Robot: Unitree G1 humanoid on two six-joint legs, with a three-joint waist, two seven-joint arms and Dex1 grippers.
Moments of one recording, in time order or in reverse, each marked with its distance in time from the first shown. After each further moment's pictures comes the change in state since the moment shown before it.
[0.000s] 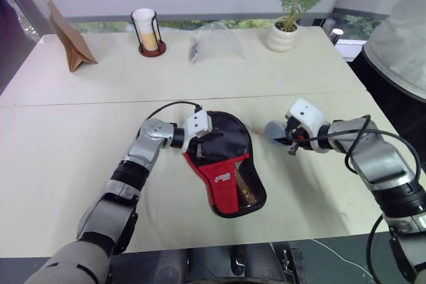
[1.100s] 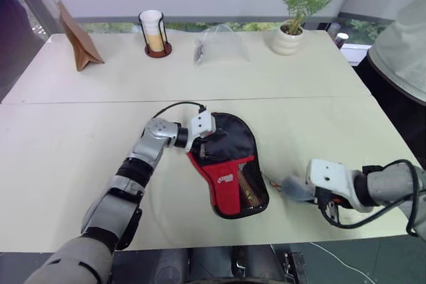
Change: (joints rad) left arm -0.036 -0.022 -0.026 0.078 0.000 -0.049 0.006; right arm 0.624 -0.393 -0.274 -0.492 0.088 -0.167 0.195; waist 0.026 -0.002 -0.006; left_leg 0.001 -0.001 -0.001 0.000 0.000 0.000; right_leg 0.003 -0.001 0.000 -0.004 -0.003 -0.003
